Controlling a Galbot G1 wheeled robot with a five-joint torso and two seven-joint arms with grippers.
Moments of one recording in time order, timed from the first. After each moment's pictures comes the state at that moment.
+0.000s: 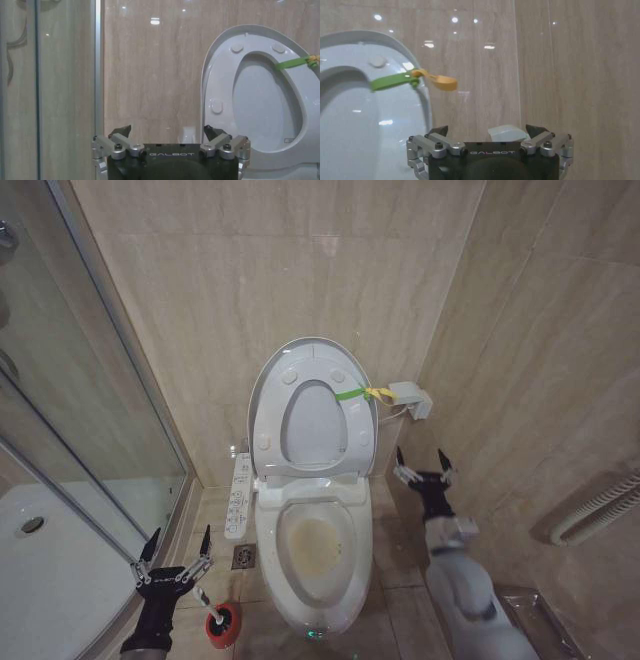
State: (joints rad) left arm 1.82 -1.36 -0.61 -2.21 -0.21 -0.27 -0.08; right arm -1.14 1.31 0.51 1.85 0.26 0.11 0.19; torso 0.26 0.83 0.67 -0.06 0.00
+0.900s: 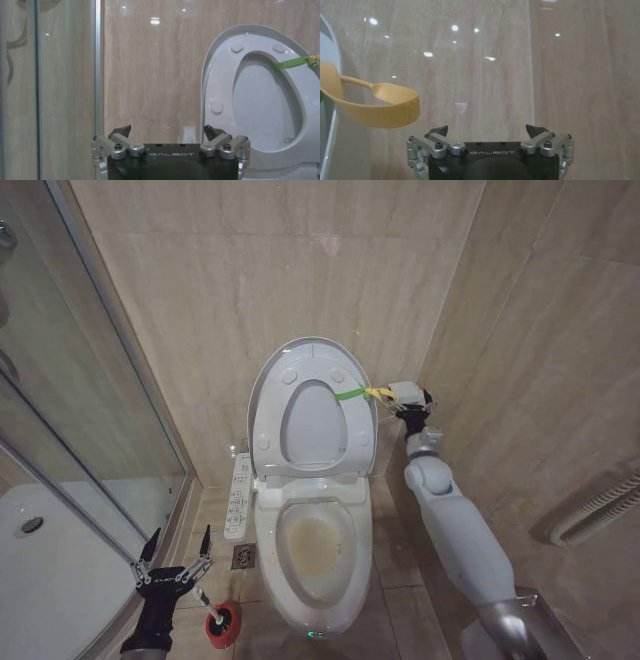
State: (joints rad) left arm 1.82 -1.36 -0.61 -2.21 -0.21 -0.27 -0.08; right arm -0.57 1.26 0.35 1.32 0.30 0.15 0.20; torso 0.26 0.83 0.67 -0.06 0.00
